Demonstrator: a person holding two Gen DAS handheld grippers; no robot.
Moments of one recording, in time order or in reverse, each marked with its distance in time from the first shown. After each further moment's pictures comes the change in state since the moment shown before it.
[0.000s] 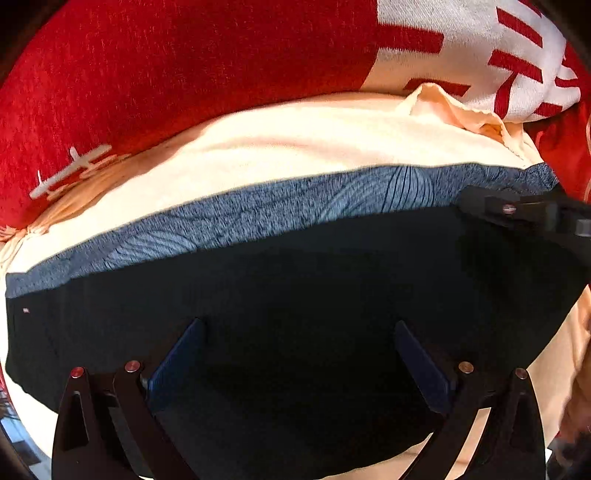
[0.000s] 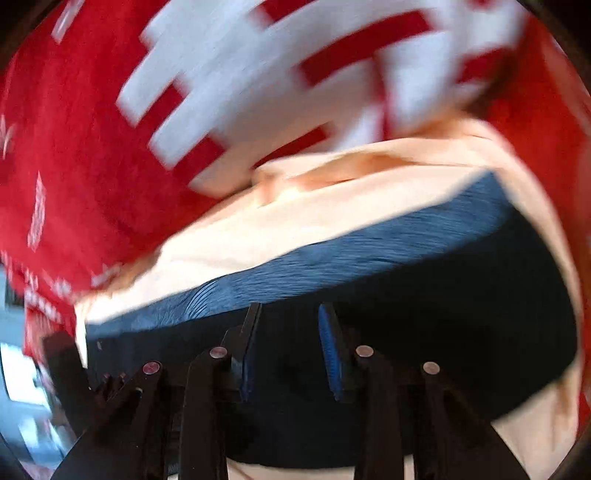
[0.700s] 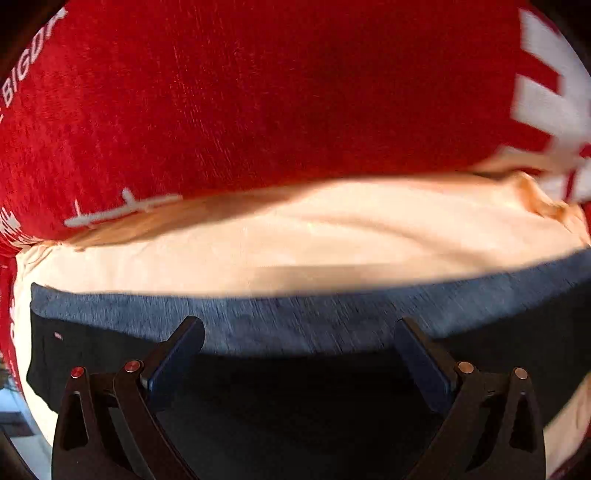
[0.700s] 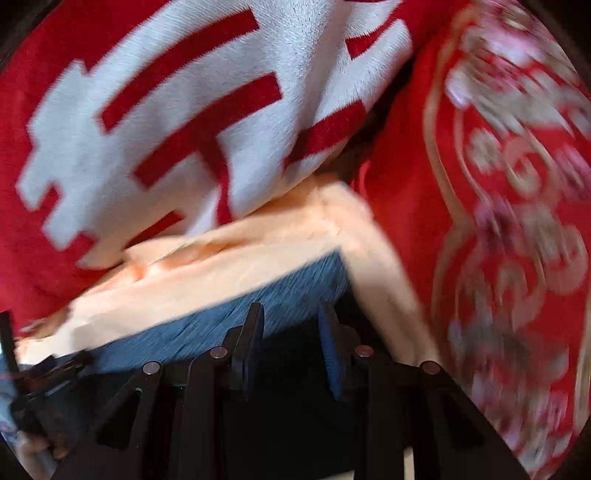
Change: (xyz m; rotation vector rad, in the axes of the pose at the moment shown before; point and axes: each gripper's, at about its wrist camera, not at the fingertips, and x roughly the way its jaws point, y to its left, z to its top) left arm -0.006 0.064 0.061 -0.095 -0.024 0.086; right arm -0.070 -0.072 0.016 0.154 -0.124 -0.264
